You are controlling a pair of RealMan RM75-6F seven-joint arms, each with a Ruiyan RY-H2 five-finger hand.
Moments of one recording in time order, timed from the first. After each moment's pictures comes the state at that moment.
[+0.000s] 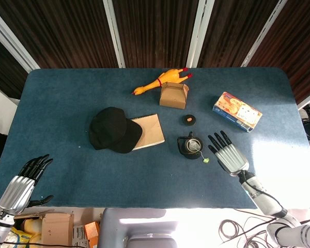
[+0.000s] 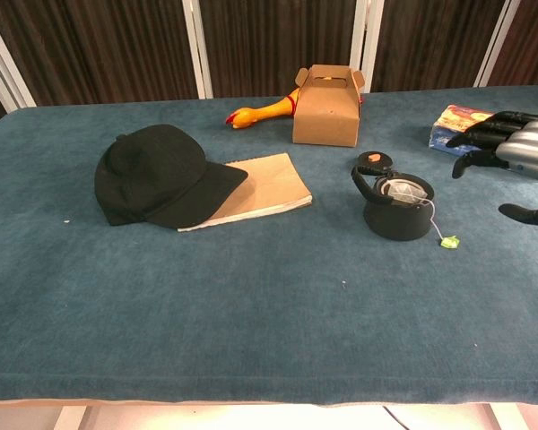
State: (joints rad) left arm -0.19 -1.09 0.07 -1.57 1.71 1.46 -0.17; right arm 0.55 -1.33 -0.01 -1.42 -1.45 1.09 -0.47
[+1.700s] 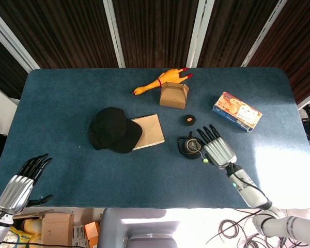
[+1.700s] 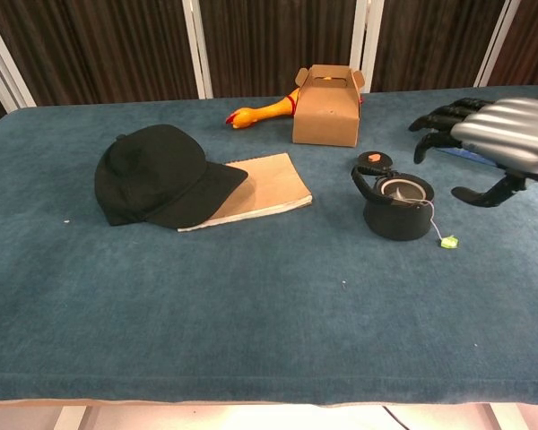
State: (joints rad) left arm -0.19 -1.09 0.07 -1.56 1.71 1.47 -0.18; right arm 0.60 -1.37 0.04 -1.45 -1.39 1.07 -0.46
